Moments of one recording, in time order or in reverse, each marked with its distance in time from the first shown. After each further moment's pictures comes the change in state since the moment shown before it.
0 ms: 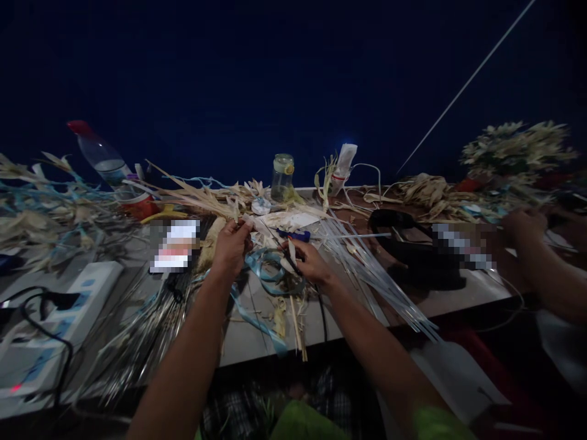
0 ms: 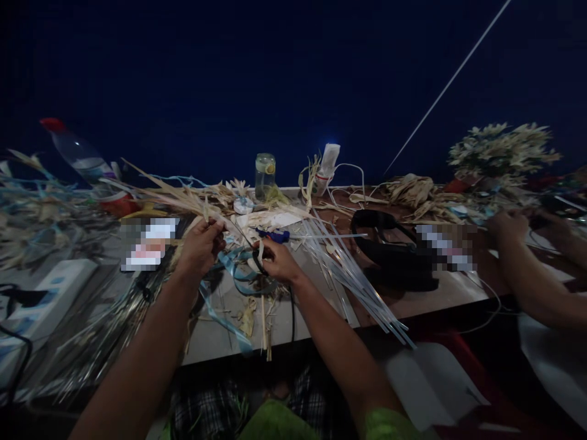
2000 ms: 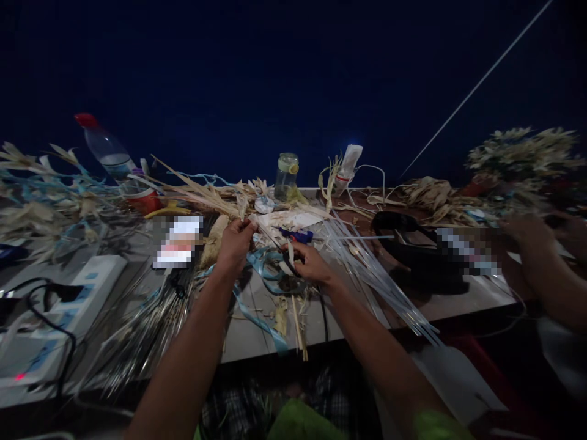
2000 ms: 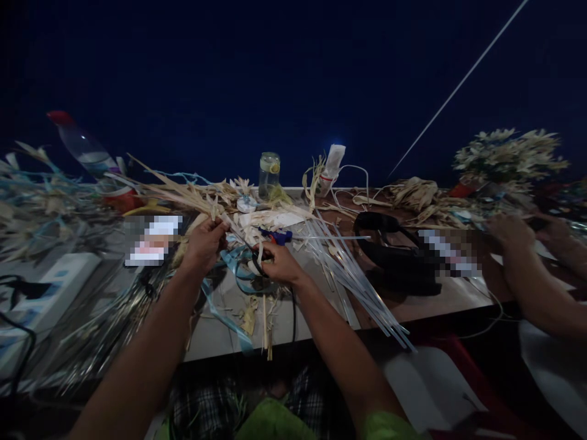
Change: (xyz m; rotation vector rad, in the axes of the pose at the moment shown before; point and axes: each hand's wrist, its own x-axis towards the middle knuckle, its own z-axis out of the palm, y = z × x) left_hand 0.005 -0.007 -0.006 0.191 0.036 0.033; right_hand 0.001 0.010 -0.001 -0.178 -0.064 -0.051
